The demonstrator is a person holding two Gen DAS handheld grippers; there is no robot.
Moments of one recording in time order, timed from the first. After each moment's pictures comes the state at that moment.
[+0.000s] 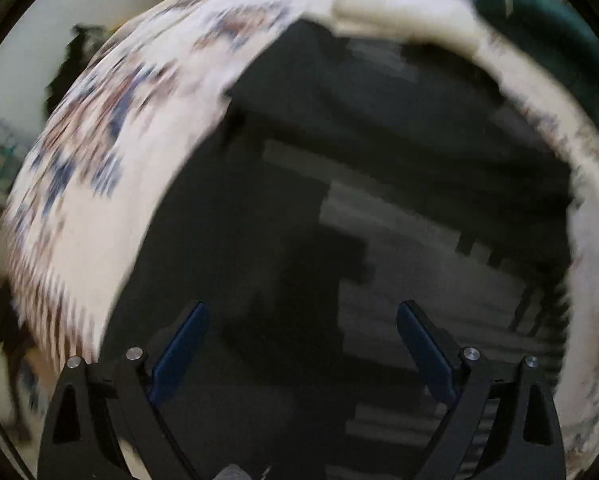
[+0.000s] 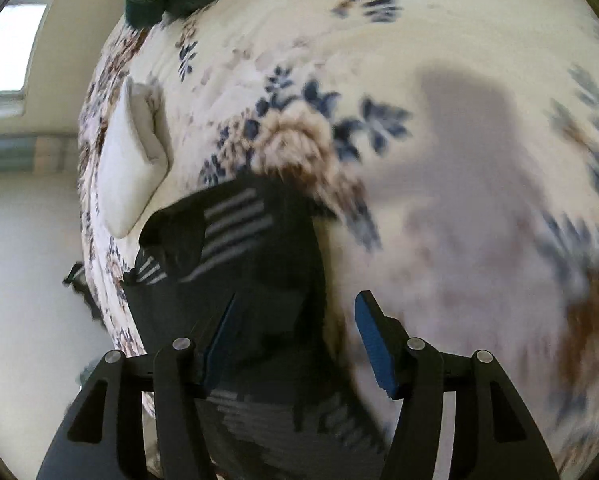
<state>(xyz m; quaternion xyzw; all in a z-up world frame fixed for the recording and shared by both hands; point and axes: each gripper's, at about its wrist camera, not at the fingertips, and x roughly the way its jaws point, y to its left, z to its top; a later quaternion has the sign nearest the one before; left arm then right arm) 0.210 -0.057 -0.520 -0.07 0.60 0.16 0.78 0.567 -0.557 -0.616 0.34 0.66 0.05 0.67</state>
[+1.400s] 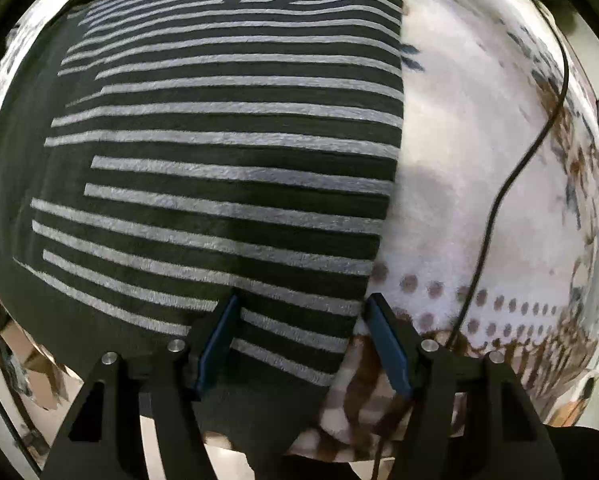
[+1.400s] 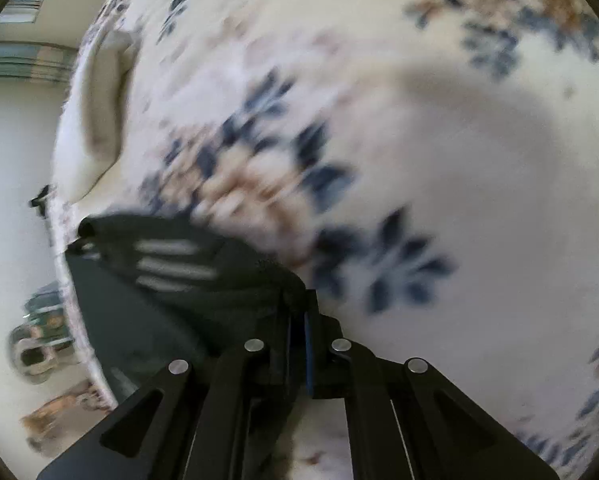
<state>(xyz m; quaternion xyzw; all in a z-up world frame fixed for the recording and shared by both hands) 0.082 -0.314 -0.598 -0.06 0.69 0.02 0.72 0.674 -0.561 -0.700 0.19 0.71 0.11 0.67</state>
